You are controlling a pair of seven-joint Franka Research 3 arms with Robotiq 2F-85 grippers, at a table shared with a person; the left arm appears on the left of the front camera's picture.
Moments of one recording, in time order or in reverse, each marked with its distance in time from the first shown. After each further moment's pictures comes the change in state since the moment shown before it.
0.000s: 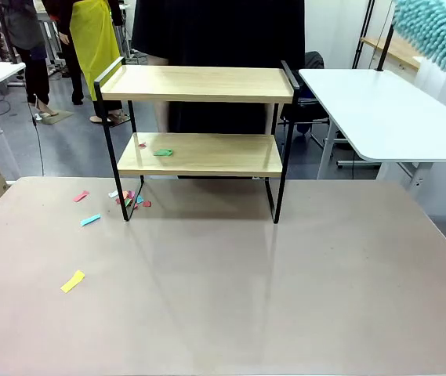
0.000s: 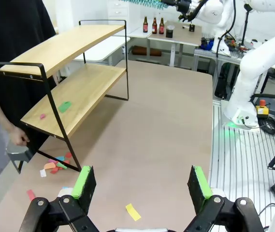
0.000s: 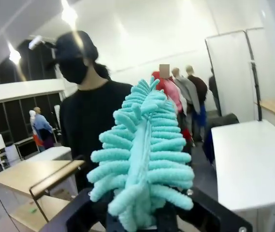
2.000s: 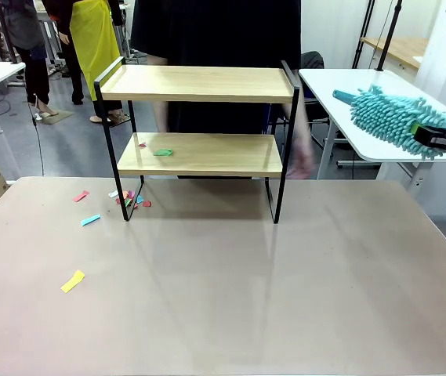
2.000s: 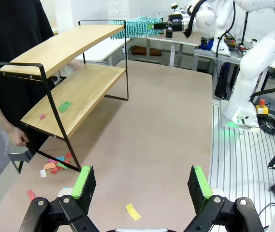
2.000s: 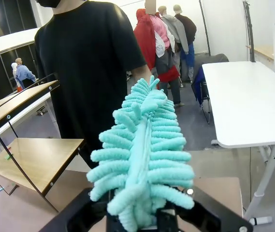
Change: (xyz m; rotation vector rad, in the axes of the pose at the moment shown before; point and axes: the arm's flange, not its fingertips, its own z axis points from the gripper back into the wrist) left arm 0.000 0.000 0.001 -0.001 0.000 -0.002; right arm -0.097 0.000 -0.011 -0.066 0.311 0.008
